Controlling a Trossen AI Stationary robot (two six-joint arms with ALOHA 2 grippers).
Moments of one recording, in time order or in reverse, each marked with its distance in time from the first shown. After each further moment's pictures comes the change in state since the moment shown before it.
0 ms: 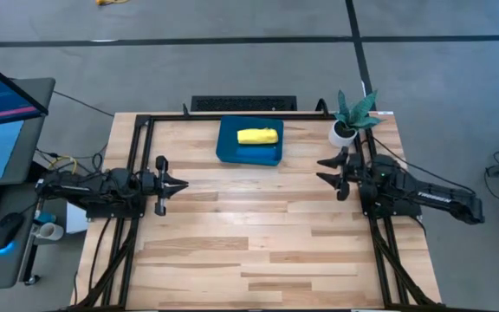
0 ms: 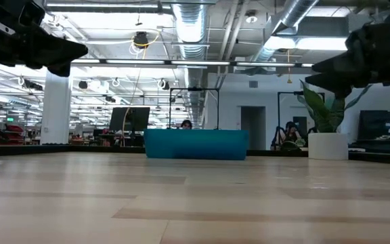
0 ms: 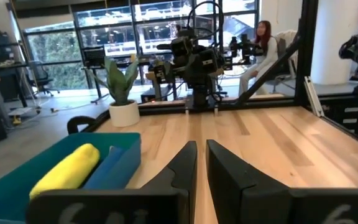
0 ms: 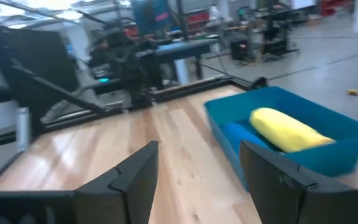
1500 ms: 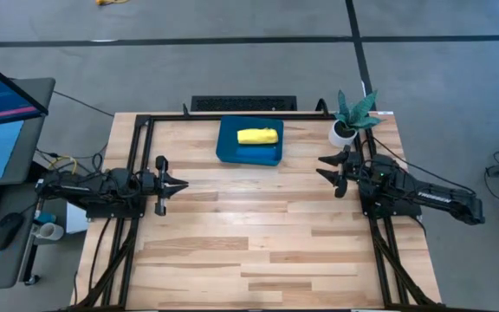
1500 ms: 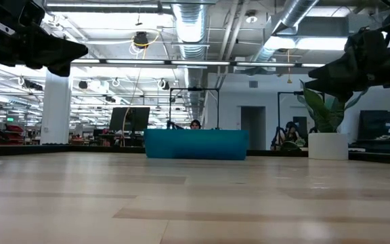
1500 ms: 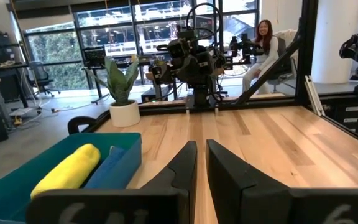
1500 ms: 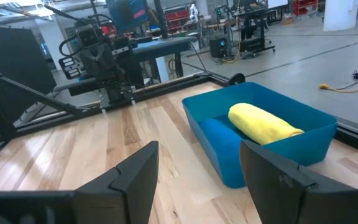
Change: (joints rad) left arm 0.000 0.000 -0.003 -0.001 -0.001 0.008; right arm -0.007 0.003 0.000 -0.029 0.100 0.000
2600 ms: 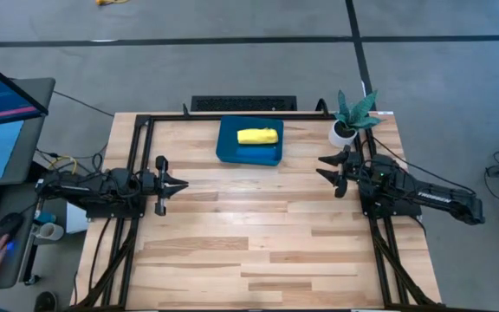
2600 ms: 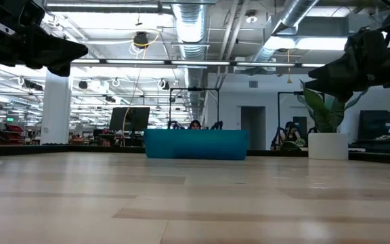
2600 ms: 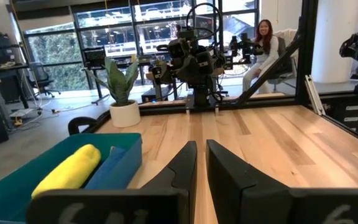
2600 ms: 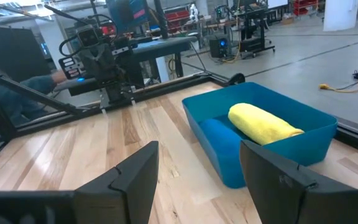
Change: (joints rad) left arm 0.000 0.000 0.000 0.000 0.000 0.004; right arm 0.000 0.000 0.000 0.000 0.000 0.000
